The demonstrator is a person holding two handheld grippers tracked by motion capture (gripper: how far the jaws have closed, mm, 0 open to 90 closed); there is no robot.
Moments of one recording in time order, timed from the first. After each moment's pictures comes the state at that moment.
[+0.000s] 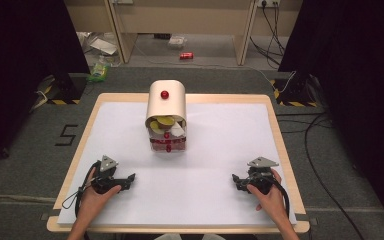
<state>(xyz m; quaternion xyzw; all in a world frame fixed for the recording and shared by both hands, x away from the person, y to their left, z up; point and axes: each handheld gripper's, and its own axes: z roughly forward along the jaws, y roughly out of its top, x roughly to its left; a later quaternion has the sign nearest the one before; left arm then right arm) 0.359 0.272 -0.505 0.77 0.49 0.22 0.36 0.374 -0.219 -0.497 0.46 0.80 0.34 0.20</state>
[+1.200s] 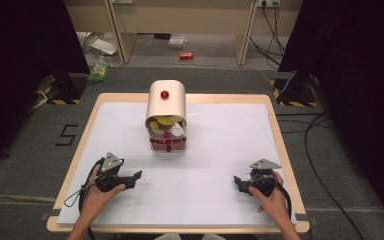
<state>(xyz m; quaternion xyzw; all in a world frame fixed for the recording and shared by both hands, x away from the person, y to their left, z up) 0.353 0.251 -0.476 0.77 0.44 0.22 0.42 0.367 -0.224 -0.497 0.46 0.79 0.34 0.20</state>
